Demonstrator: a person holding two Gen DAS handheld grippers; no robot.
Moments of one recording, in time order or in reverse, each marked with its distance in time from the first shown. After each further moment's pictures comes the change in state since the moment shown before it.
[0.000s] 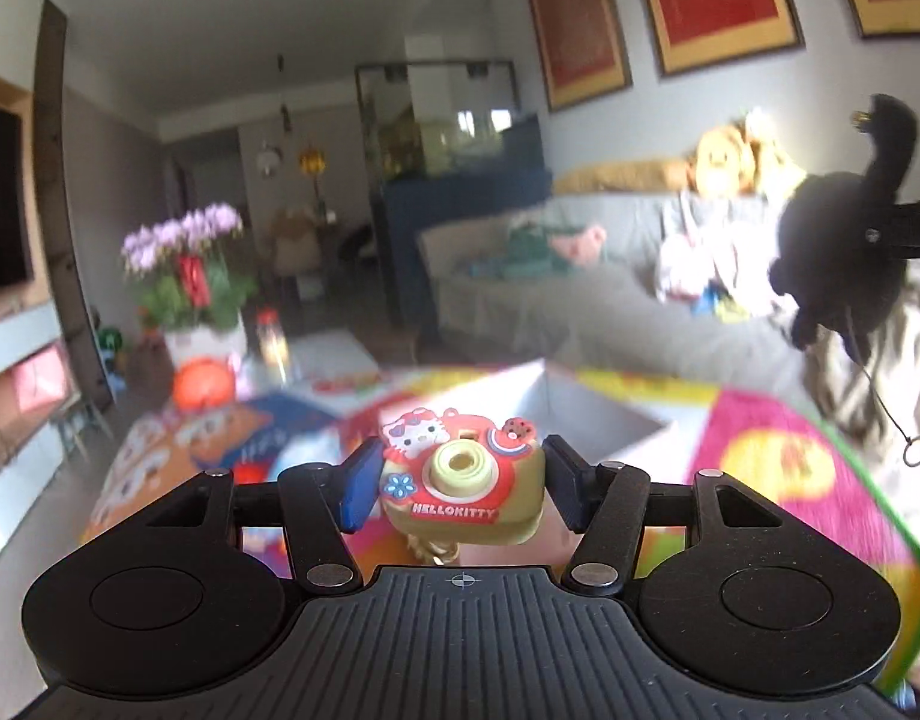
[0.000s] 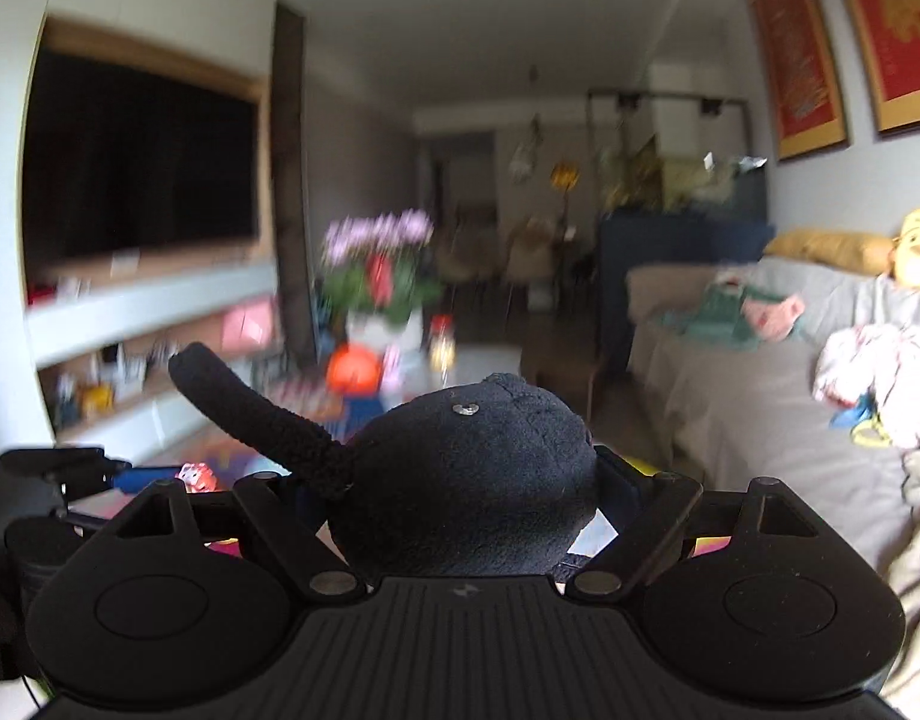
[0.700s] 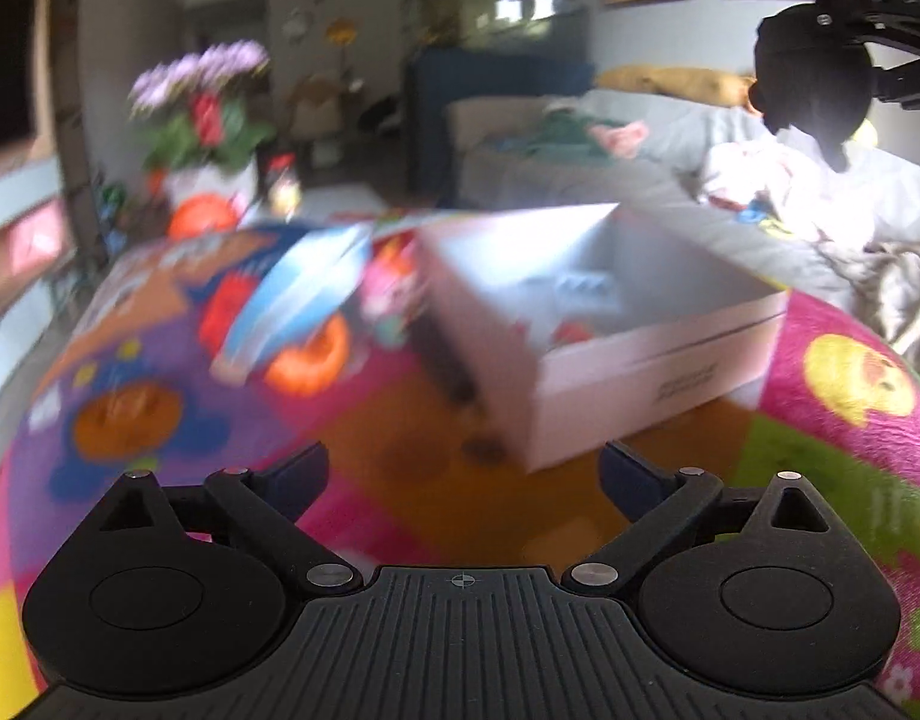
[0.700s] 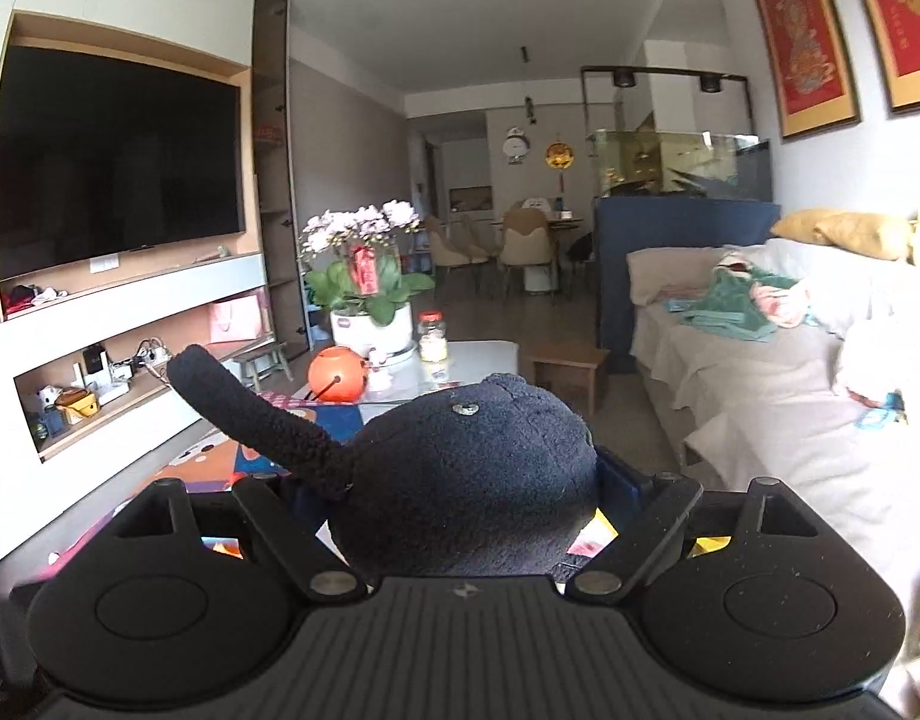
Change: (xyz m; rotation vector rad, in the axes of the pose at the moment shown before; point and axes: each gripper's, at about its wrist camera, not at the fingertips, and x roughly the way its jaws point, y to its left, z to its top) left arm 0.090 0.054 -0.089 -0.161 0.276 0.010; right arm 0.122 -0.018 0.030 0.004 0.073 0.013
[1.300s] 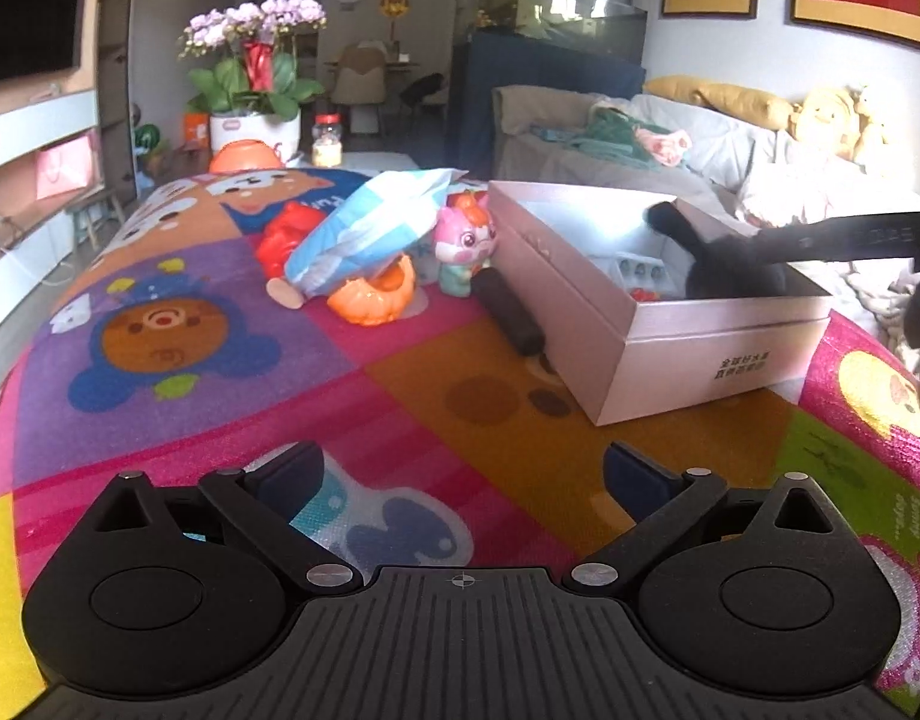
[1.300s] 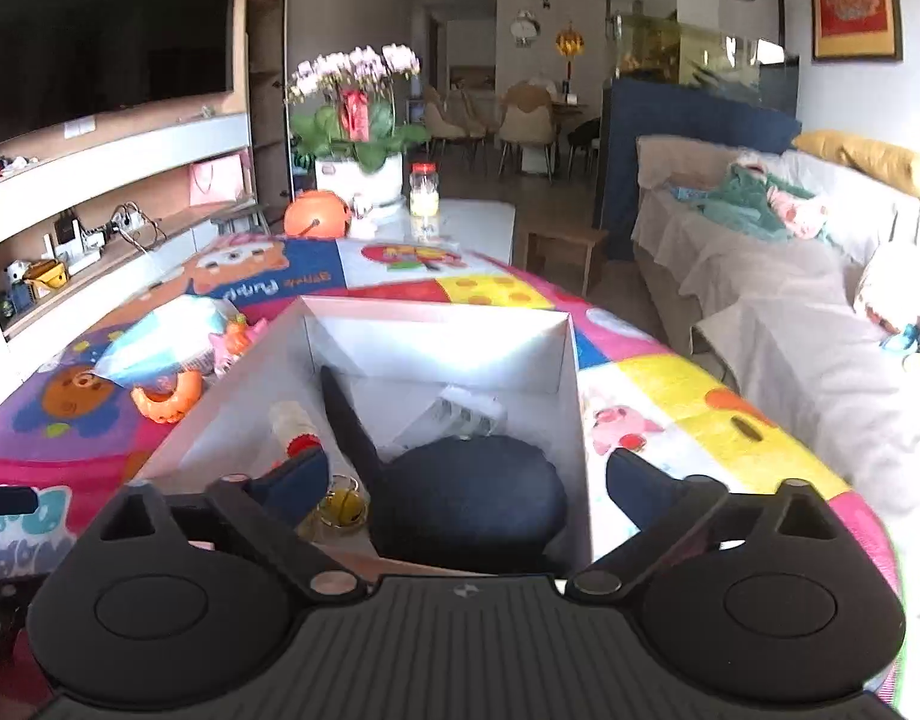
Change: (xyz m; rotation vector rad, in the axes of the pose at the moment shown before) left arm -0.010 0.025 -0.019 -0.107 0.013 0.014; right arm 0.083 0.020 -0.074 -0.080 0.242 -0.048
